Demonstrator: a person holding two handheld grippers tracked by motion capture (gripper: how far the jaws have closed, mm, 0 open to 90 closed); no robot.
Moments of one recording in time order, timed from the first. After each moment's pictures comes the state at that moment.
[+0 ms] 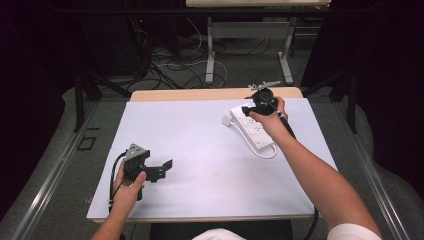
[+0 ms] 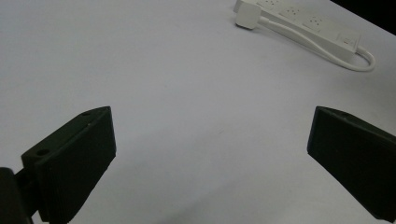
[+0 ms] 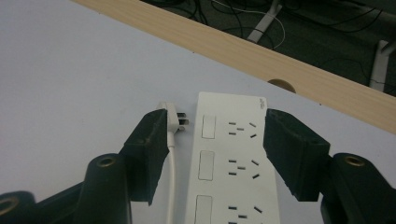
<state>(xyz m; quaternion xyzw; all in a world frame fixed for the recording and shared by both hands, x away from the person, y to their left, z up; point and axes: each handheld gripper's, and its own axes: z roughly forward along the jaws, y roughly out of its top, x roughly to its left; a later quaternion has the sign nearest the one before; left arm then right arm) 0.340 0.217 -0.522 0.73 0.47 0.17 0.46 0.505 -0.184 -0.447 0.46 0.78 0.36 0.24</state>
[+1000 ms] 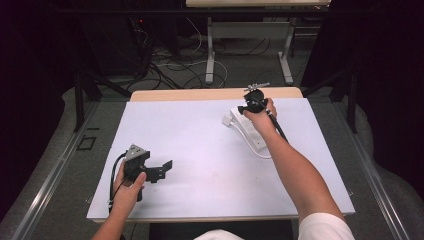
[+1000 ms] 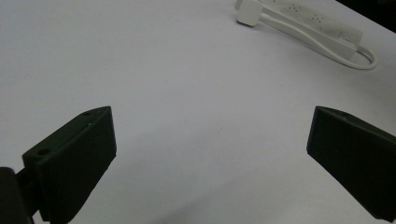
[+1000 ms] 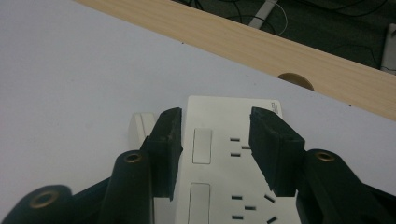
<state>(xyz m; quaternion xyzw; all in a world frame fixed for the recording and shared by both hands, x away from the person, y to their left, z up) 0.339 0.218 -0.524 0.74 0.47 0.17 0.46 0.551 -0.171 -0.491 0.48 0.77 0.36 0.23</state>
